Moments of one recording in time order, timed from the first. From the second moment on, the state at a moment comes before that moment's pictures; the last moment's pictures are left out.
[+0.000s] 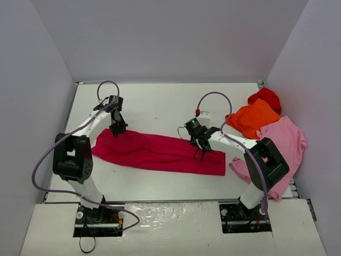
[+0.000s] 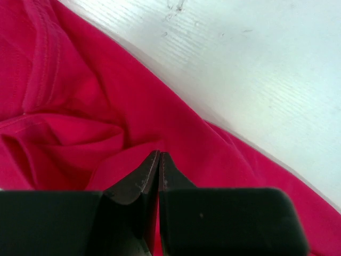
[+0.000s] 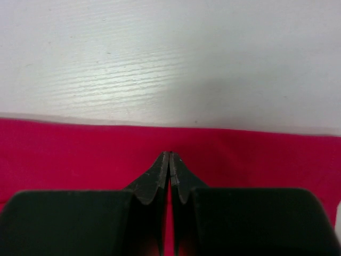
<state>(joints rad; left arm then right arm) -0.18 1.71 1.27 -0.69 -0.17 -0.67 0.63 1.63 0.93 -0.32 0.46 0.66</state>
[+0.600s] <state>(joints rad) -0.17 1.84 1.29 -0.67 -0.13 -0.66 0.59 1.81 0.99 -0.14 0.36 0.56</state>
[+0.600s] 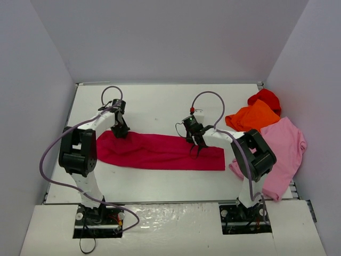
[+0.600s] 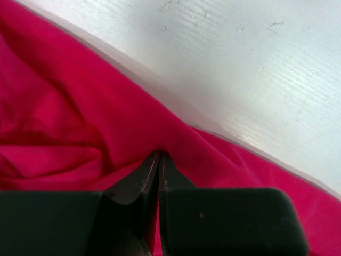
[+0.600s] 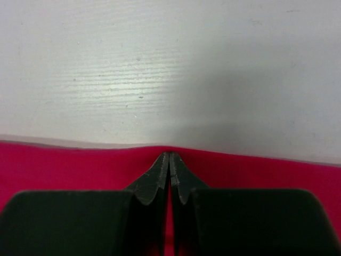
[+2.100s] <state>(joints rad) -0.17 2.05 1.74 -0.77 -0.03 -0.56 1.01 1.63 0.83 -0.30 0.48 0.78</state>
